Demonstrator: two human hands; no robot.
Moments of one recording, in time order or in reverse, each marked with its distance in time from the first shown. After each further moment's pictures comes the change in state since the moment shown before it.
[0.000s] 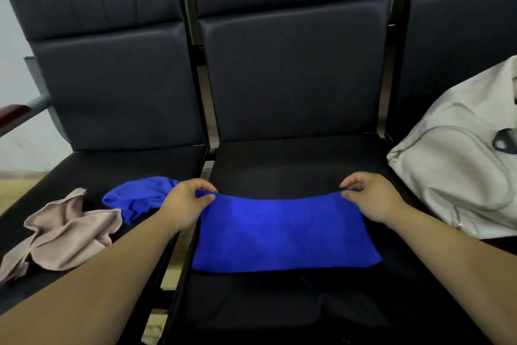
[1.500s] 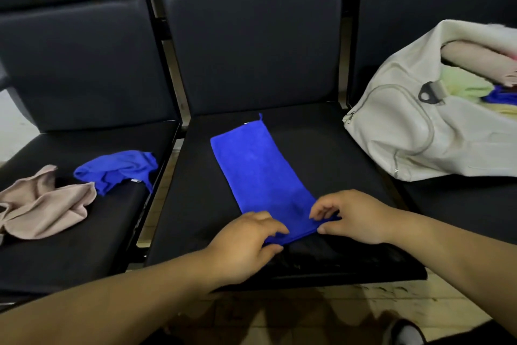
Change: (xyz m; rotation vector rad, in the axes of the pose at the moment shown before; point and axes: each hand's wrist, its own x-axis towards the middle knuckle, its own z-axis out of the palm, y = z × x) left_hand -0.155 0.086 0.119 0.284 -0.375 0.621; right_hand -0.131 0.037 -0.026 -0.180 -0.461 -0.340
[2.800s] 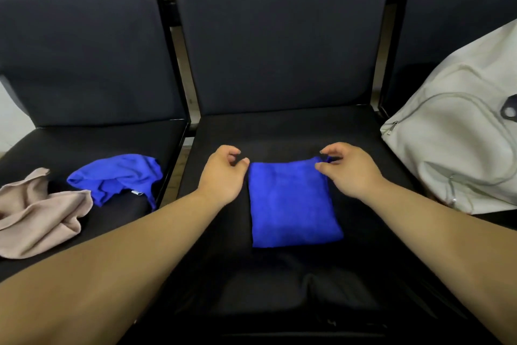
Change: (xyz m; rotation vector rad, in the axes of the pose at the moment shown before) left_hand 0.106 -0.114 -0.065 -0.413 0.518 -0.660; right_hand 0.150 -0.001 -0.026 0.252 0.501 0.328
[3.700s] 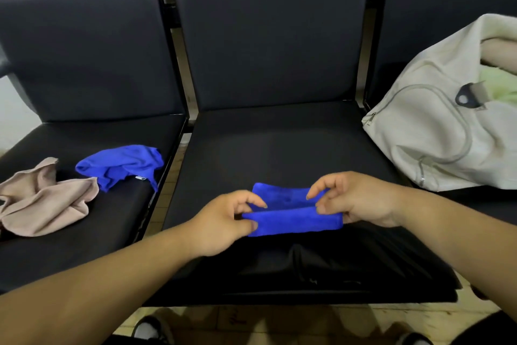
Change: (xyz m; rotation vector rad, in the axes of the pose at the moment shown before) left_hand -0.116 -0.025 -0.024 -0.108 -0.581 0.198; right_hand -0.103 0.002 -0.043 0.263 -0.641 0.107
